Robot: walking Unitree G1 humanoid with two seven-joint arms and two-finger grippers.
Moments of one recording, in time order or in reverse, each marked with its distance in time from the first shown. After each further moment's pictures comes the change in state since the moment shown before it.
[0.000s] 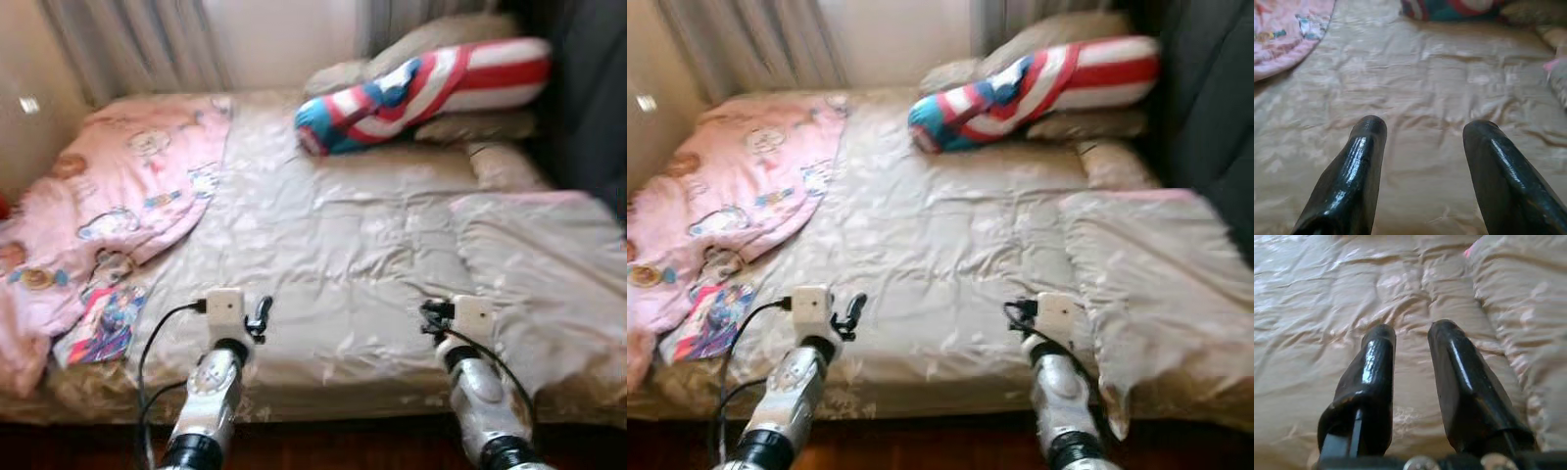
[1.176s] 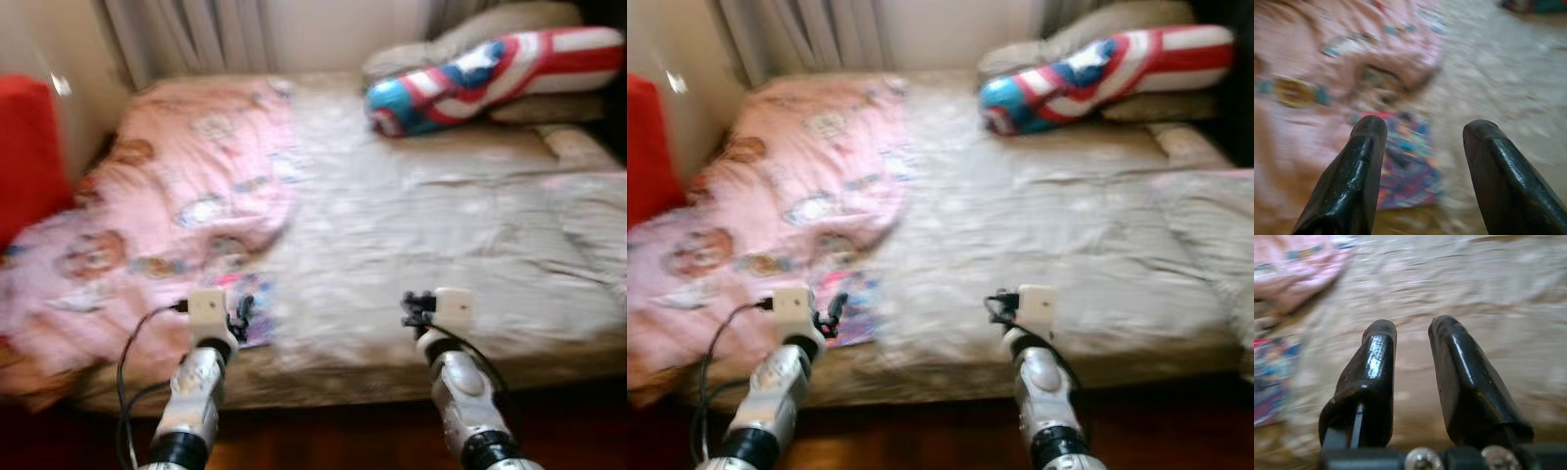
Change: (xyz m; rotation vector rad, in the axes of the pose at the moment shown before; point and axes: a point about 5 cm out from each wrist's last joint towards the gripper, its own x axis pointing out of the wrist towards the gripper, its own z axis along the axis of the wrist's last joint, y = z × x) left arm 0.000 0.024 0.004 0.022 -0.004 0.077; right arm 0.005 0.030 0.007 0.021 -0.029 0.076
